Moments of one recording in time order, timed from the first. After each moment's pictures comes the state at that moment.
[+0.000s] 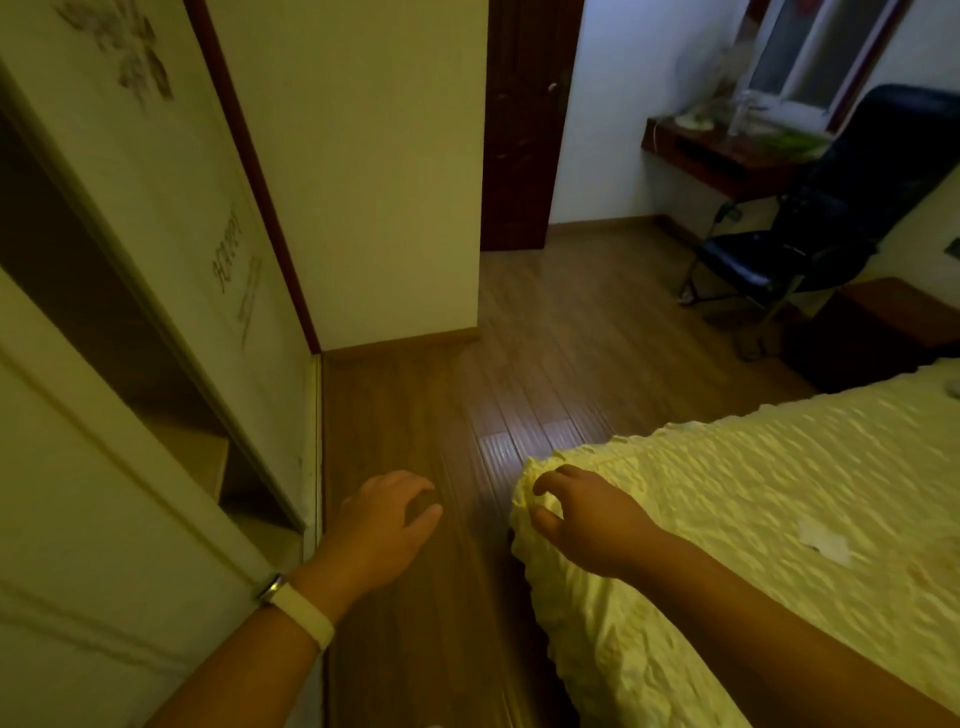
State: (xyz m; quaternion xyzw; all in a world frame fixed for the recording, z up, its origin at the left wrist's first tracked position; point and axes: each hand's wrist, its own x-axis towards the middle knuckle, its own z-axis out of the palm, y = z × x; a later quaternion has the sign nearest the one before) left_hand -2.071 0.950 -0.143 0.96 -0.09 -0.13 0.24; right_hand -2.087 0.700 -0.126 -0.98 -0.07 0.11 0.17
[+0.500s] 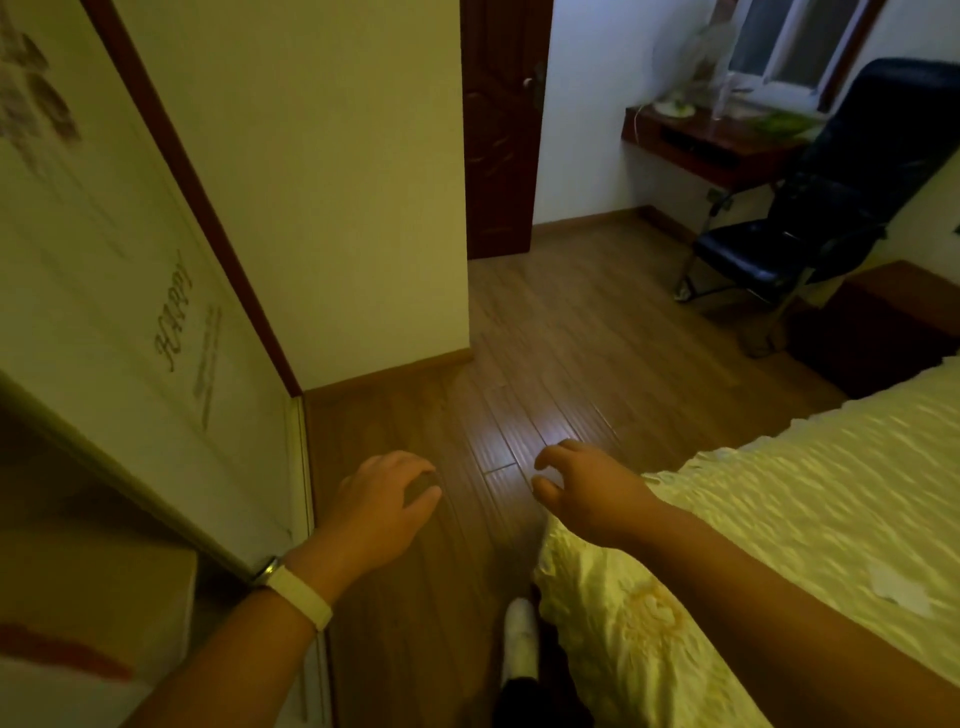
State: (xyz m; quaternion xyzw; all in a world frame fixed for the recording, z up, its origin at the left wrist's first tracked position) left_hand -1.841 0.967 -0.125 0.96 -0.14 -0.13 0.21; right_hand -1.868 0.718 -0.123 -0.98 -0.03 0.10 0.19
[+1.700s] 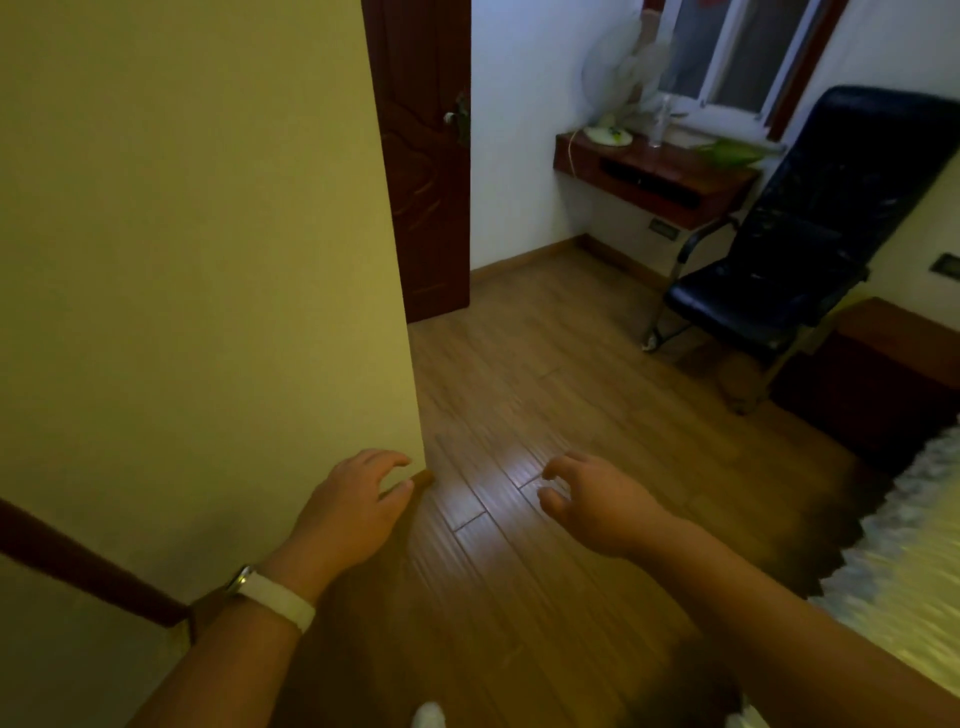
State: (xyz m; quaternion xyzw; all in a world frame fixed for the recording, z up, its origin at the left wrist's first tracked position) left_hand -1.168 0.875 -0.136 0.94 -0.22 -0.12 0.25; right_hand -1.275 0.622 -0.120 -0.97 0.12 0.11 0.18
